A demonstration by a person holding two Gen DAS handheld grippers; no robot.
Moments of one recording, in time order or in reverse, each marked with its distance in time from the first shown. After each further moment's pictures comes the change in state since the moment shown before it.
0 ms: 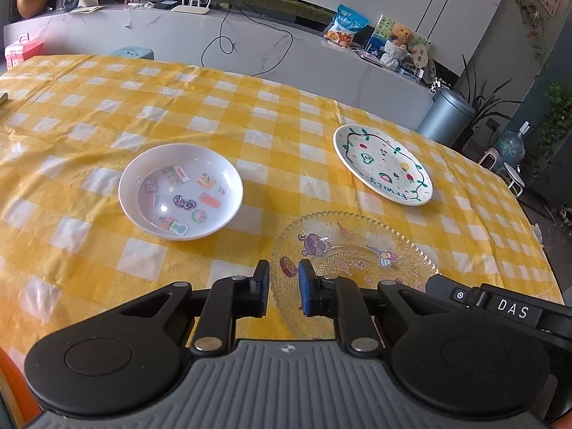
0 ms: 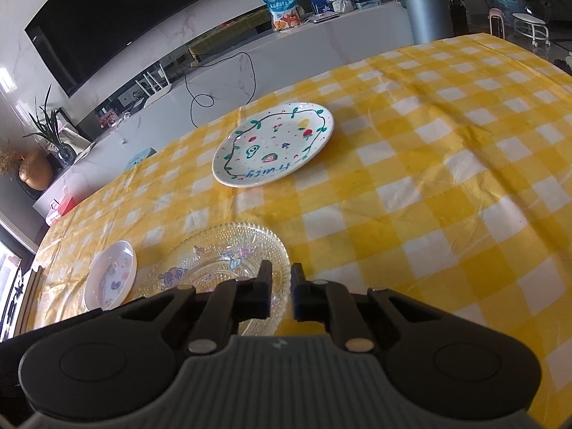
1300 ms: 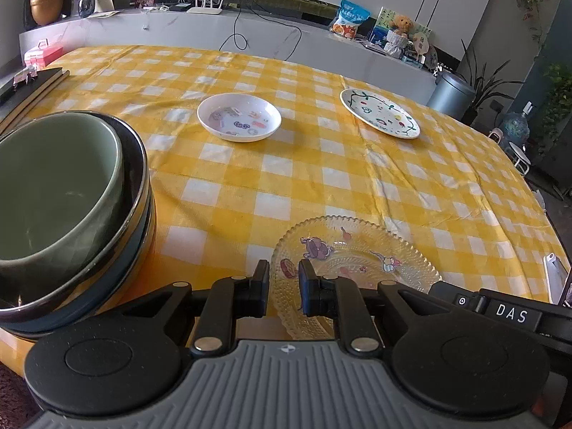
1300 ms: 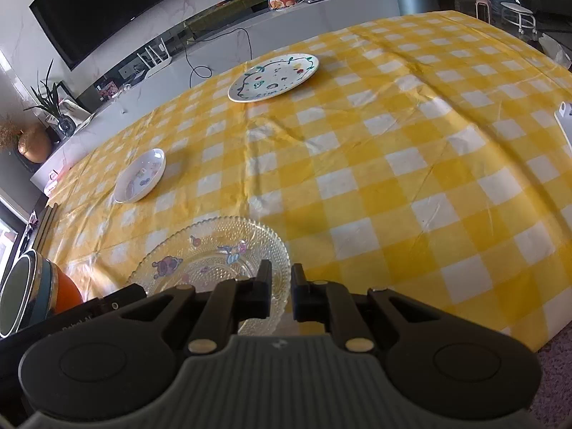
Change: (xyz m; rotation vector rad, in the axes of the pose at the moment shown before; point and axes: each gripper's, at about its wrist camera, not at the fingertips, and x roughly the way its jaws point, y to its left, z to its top) left arm -0.086 0.012 -0.082 0.030 0.016 0.063; right arm -0.090 0.009 -0.096 -0.022 0.075 -0.038
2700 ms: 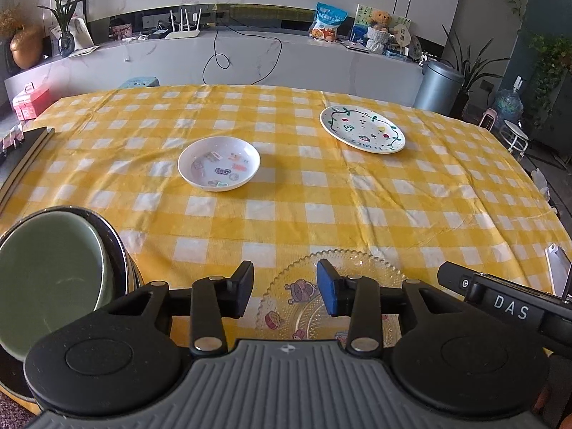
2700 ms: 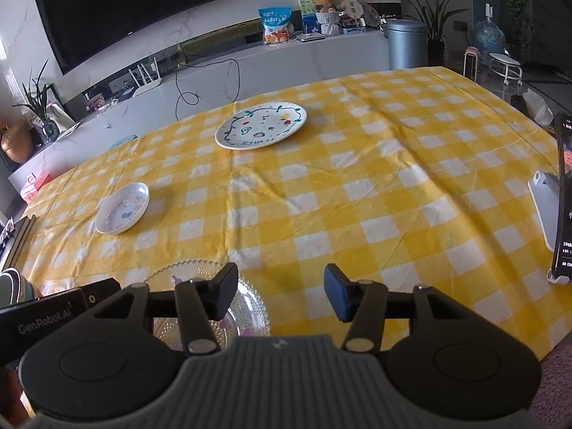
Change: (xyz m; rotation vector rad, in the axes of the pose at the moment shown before) left arm -0.008 -0.028 0.039 0.137 -0.018 0.035; right arm -0.016 0.009 0.026 -0.077 -0.120 -0.103
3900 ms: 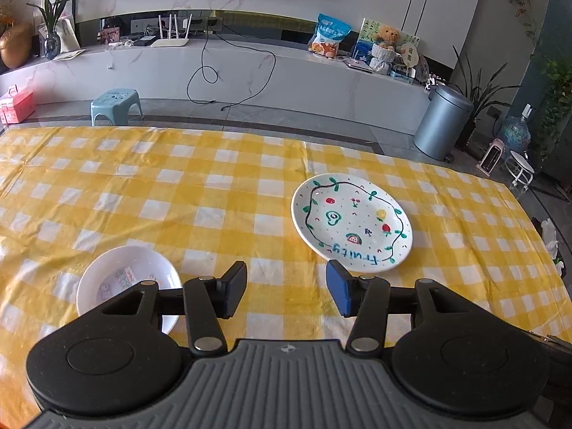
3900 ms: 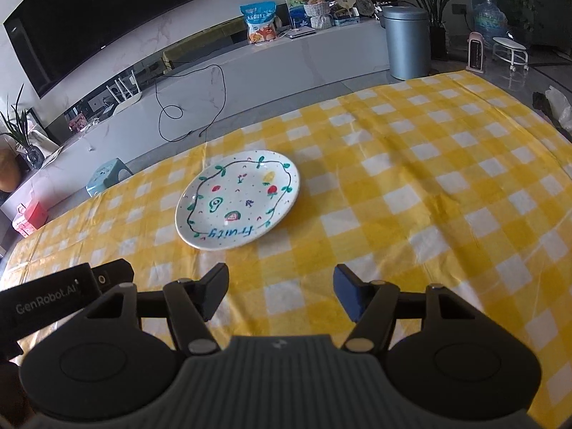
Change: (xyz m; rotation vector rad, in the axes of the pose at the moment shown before) left arm 0.111 -0.040 0.116 -0.065 -0.038 -0.029; right arm 0.119 -0.018 0.123 0.068 0.025 0.011
